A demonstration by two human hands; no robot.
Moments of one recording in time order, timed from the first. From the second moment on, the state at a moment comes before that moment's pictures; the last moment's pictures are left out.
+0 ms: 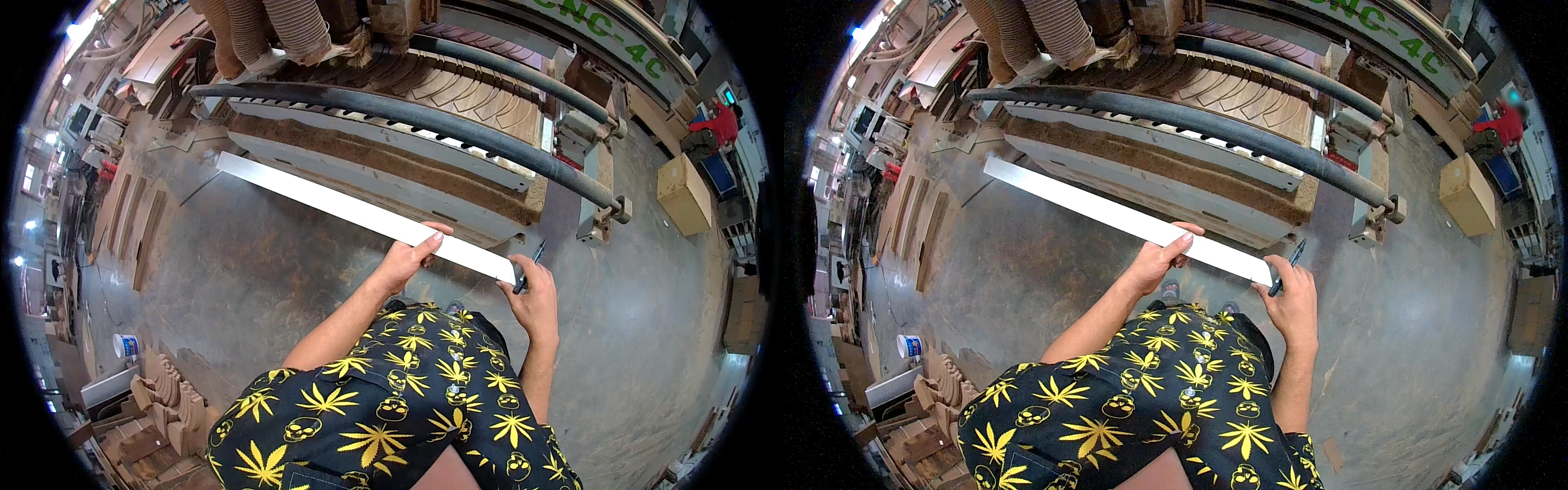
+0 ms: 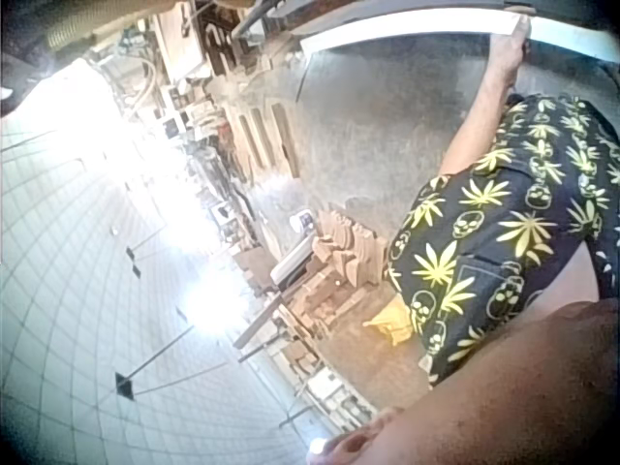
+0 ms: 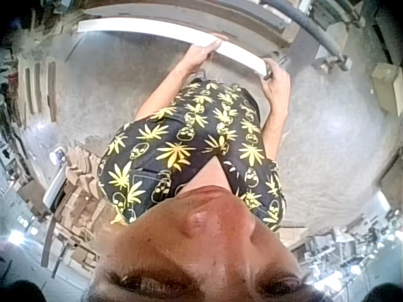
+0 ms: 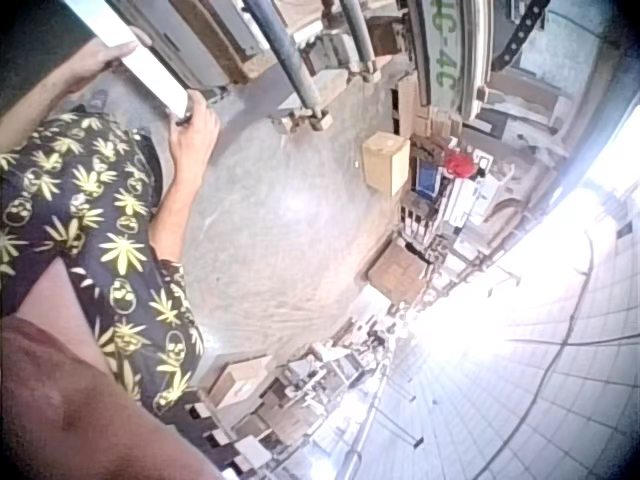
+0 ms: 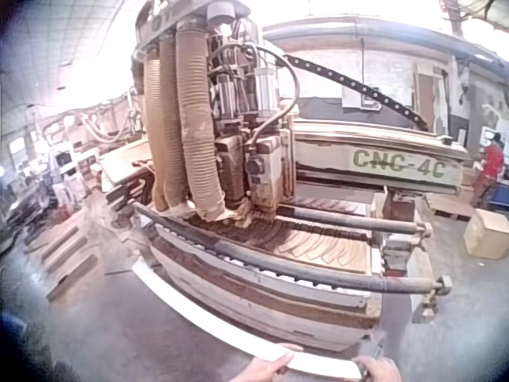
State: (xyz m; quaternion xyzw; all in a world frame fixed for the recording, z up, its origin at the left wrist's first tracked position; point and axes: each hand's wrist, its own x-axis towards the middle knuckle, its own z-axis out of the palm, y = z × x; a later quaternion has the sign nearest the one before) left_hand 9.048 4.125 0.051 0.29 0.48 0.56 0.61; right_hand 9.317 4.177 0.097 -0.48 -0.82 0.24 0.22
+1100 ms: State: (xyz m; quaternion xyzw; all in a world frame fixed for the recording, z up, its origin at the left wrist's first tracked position) left_hand 9.052 4.097 0.042 0.29 0.49 0.56 0.61; right_hand 9.320 4.149 0.090 -0.48 -0.82 0.24 0.22
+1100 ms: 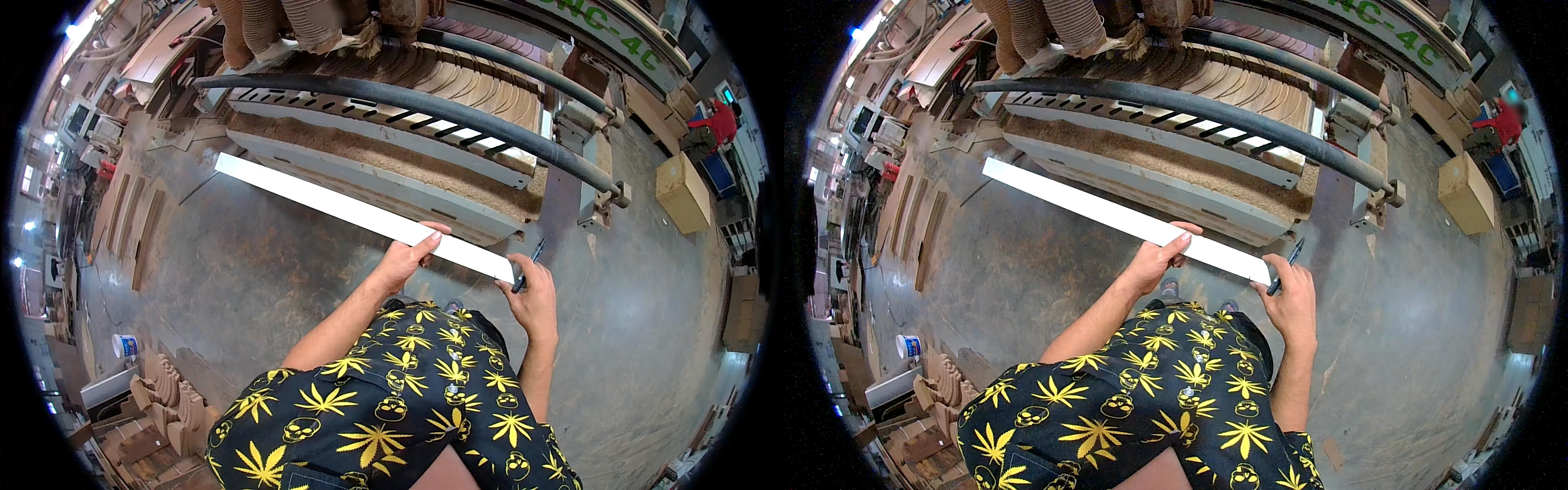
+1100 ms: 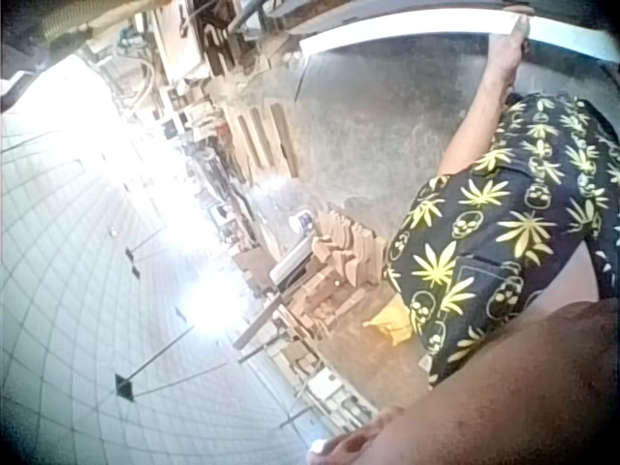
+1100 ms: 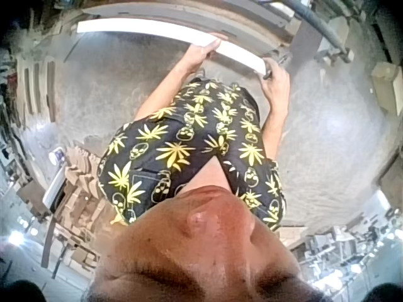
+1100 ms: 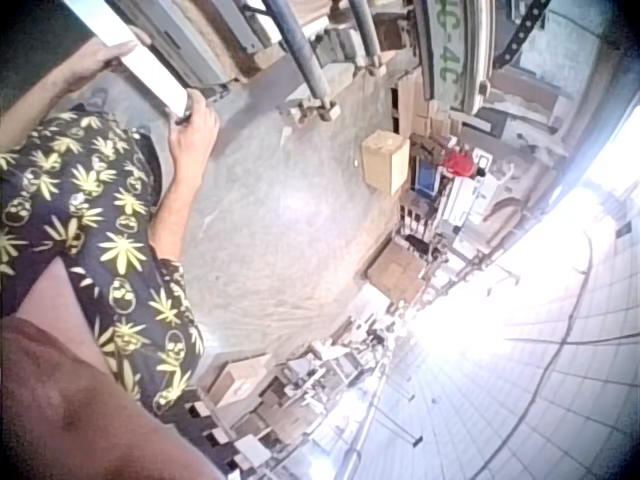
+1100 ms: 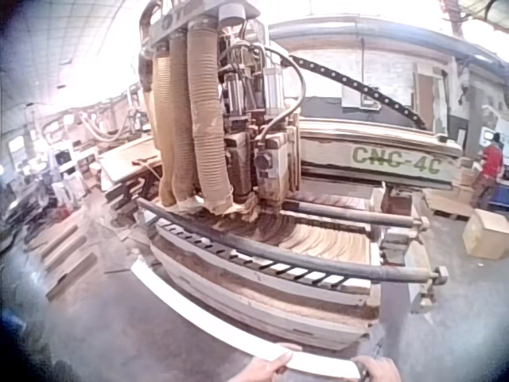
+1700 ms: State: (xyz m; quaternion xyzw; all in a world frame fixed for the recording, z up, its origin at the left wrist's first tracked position) left_hand 9.056 4.093 0.025 0.19 0.50 0.59 0.60; right_hand 9.318 4.138 0.082 -0.47 -0.82 0.24 0.22
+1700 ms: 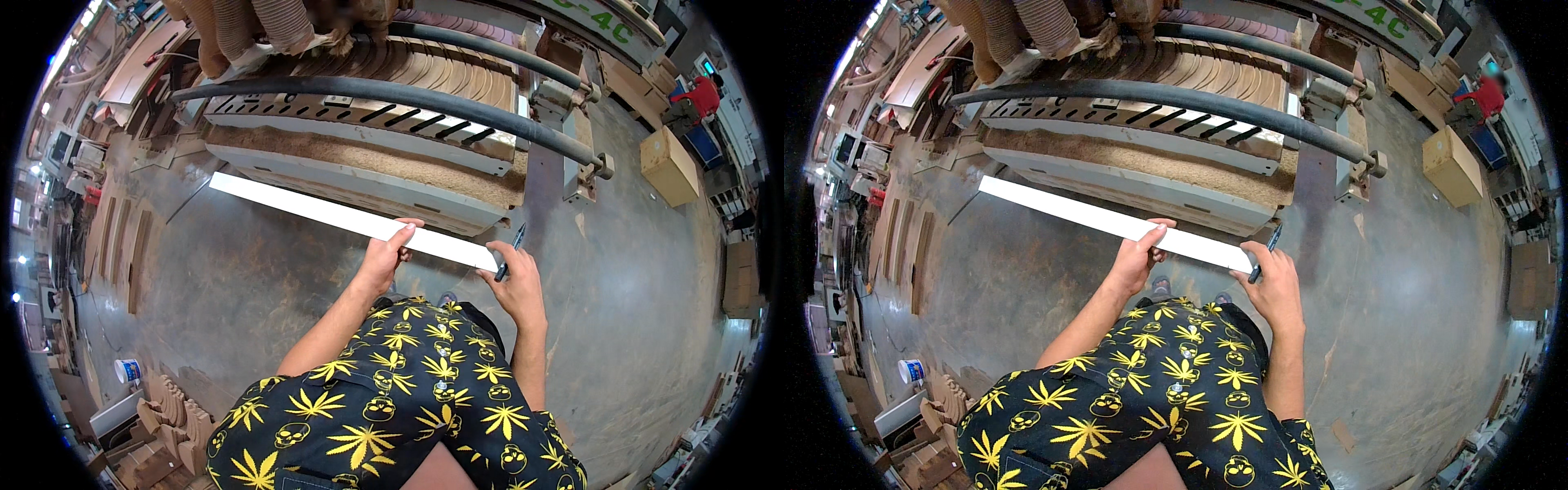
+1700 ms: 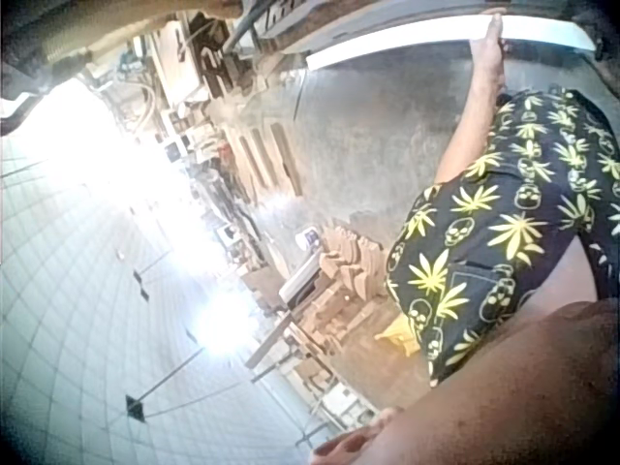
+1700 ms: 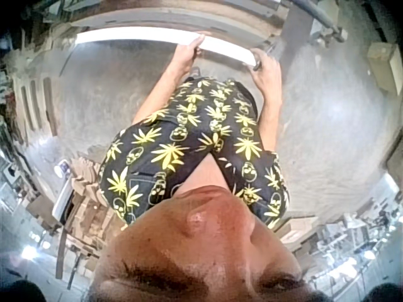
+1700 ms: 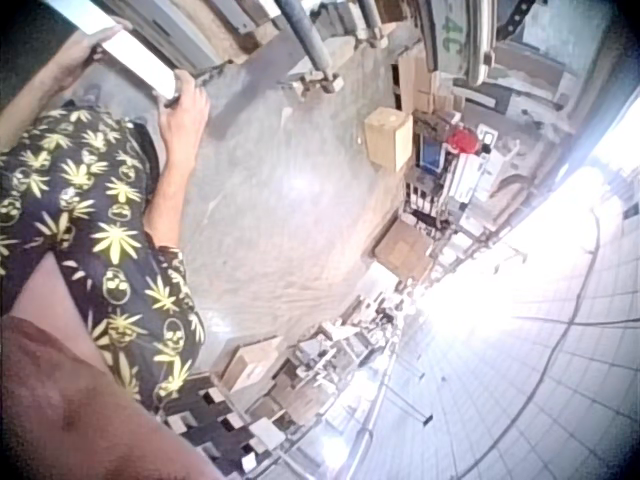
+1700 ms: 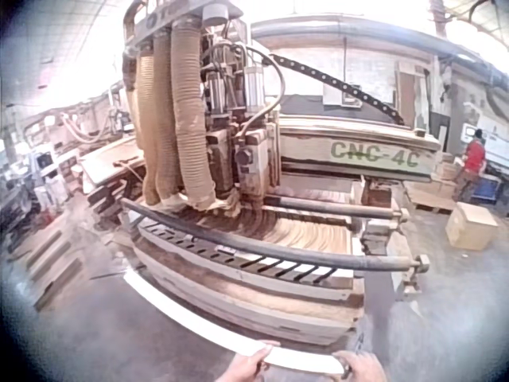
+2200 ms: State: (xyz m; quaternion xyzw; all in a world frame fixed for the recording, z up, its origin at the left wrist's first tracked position) left_hand 9.057 4.084 0.018 0.13 0.54 0.57 0.60; right_hand 9.316 4.129 0.080 -0.47 -0.80 0.27 0.25
